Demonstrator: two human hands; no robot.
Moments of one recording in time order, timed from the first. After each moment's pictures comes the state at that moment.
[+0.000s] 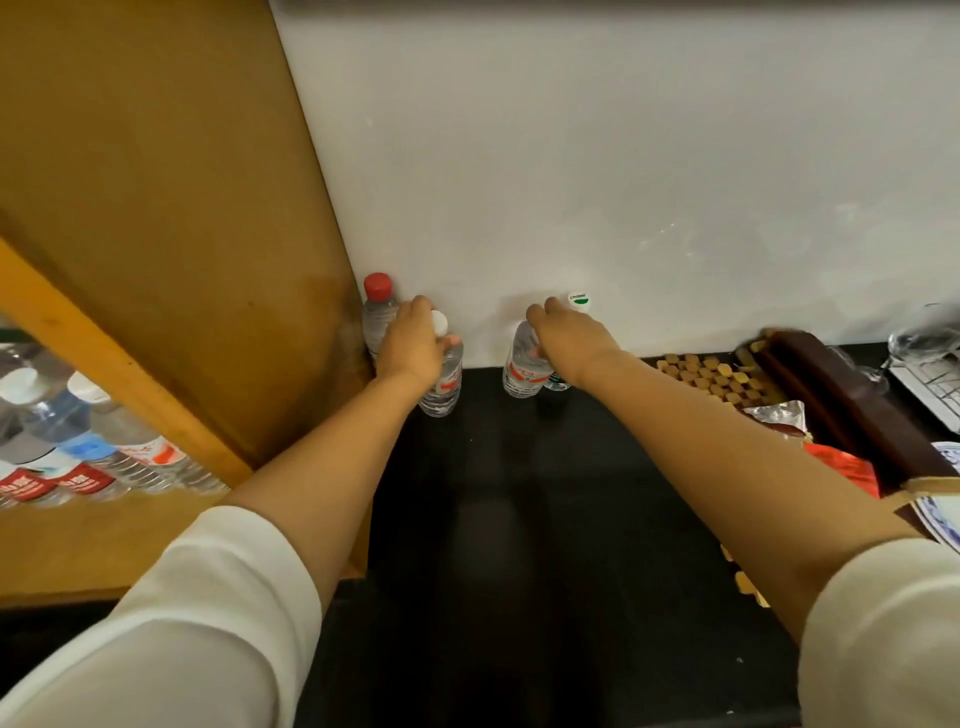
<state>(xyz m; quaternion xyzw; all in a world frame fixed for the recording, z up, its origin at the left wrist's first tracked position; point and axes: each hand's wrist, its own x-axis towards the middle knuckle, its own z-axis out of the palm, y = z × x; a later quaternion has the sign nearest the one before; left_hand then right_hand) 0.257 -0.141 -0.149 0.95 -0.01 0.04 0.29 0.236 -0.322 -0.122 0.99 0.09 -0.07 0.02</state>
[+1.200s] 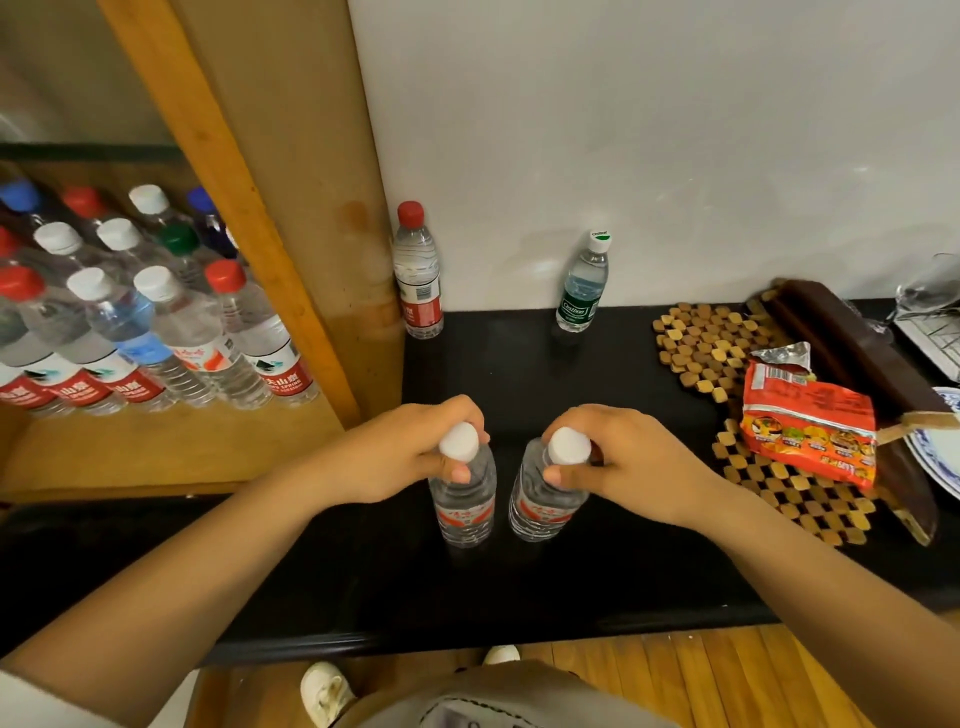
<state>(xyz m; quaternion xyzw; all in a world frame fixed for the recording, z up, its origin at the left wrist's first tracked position) 0.072 -0.066 -0.130 0.86 -0.30 -0.27 0.31 0.032 -0.311 -0.126 0.94 0.16 -0.13 -0.26</state>
